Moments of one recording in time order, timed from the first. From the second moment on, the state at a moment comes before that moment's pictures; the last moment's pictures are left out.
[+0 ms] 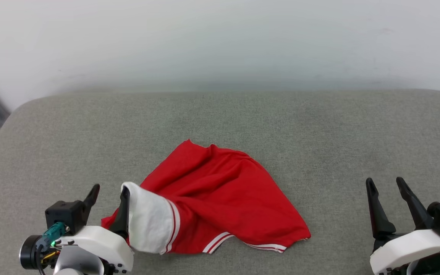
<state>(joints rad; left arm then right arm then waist) -0.08 0.51 -0.43 0.01 -0.66 0.30 -0.10 0.05 -0.05 -0.07 -0.08 0.18 0.13 0.04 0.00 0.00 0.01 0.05</state>
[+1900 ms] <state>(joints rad) -0.22 0.38 -0.49 -0.04 -0.59 0.28 -0.24 -0.34 -0.40 0.70 0.13 0.45 0.13 0.61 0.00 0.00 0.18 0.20</state>
